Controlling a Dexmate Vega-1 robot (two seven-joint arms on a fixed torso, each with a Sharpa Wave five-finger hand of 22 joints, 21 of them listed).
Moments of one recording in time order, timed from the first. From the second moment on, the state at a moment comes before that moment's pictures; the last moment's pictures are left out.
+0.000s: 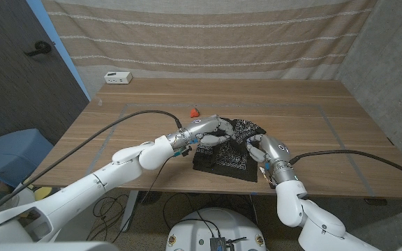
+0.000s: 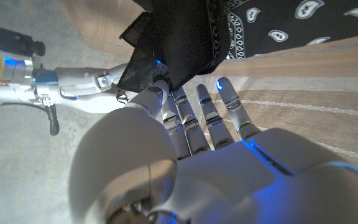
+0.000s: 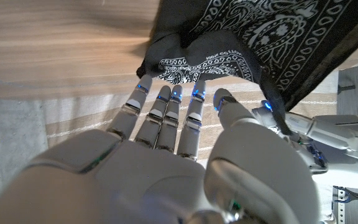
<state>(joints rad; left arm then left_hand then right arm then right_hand) 0.81 0.72 0.70 -1.66 0.41 -0.52 0.09 0.93 0.17 0.62 -0.15 0.20 0.96 0.00 0.24 0.19 0.58 -0.11 0.58 0.35 0.42 -0.05 0.34 0.36 -0.03 0.11 1.51 0.18 -1.36 -0.79 -0.61 -2.26 -0.47 -0.71 -0.58 0.60 0.11 0.56 -0.13 0.17 0.76 0.00 0.18 0.18 0.59 0.06 0.18 0.20 0.47 -0.05 0.23 0.25 0.46 0.09 0.24 0.19</state>
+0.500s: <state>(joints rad) 0.75 0.61 0.75 -1.51 0.22 -0.64 -0.10 0.93 0.17 0.62 -0.15 0.20 0.97 0.01 0.22 0.19 0.58 -0.11 0.58 0.35 0.42 -0.04 0.34 0.37 -0.03 0.11 1.51 0.18 -1.42 -0.79 -0.55 -2.27 -0.53 -0.73 -0.68 0.54 0.15 0.56 -0.09 0.17 0.72 -0.01 0.18 0.18 0.54 0.04 0.18 0.20 0.43 -0.05 0.22 0.26 0.44 0.08 0.23 0.19</state>
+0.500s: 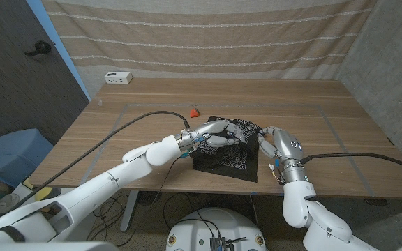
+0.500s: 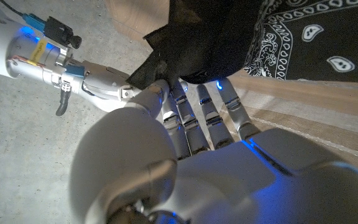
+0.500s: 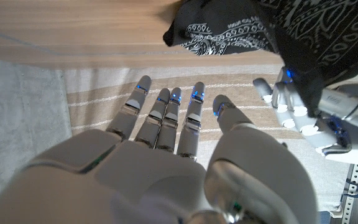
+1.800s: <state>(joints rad) 0.49 0.32 0.93 -1.07 -0.31 -0.47 -0.84 0.81 0.15 0.56 -0.10 0.19 0.70 0.04 0.17 0.18 0.43 -0.03 0.50 0.37 0.28 -0.02 0.32 0.41 -0.16 0.15 1.52 0.20 -1.42 -0.76 -0.49 -2.23 -0.61 -0.70 -0.73 0.51 0.19 0.56 -0.06 0.18 0.70 -0.02 0.18 0.18 0.53 0.02 0.19 0.20 0.42 -0.05 0.24 0.29 0.43 0.07 0.23 0.19</state>
